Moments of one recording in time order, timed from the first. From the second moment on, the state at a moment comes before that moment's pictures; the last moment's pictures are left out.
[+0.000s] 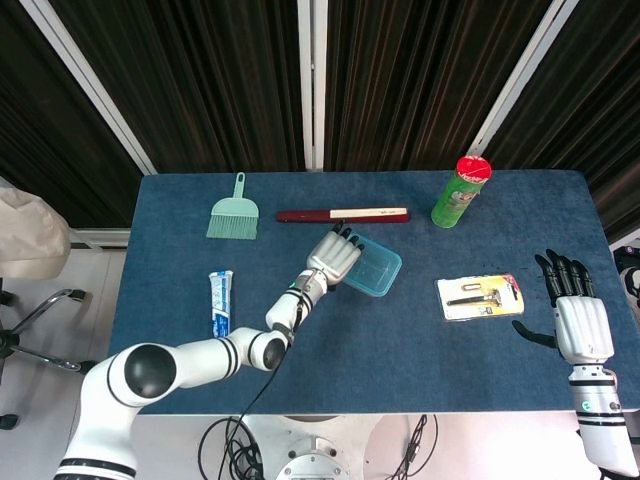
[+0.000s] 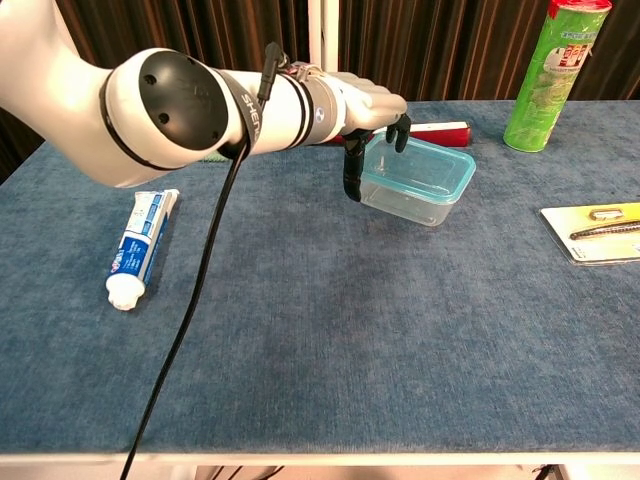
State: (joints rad) left arm -1.47 -1.88 -0.17 -1.01 0.47 0.66 0.75; right arm 0.18 -1.22 0.14 -1.56 -1.41 1.43 0.00
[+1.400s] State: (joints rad) left arm -1.21 -1.60 -0.22 -1.38 0.74 0.92 0.45; right arm 0.17 -1.16 0.13 -1.57 -1.41 1.39 0.03
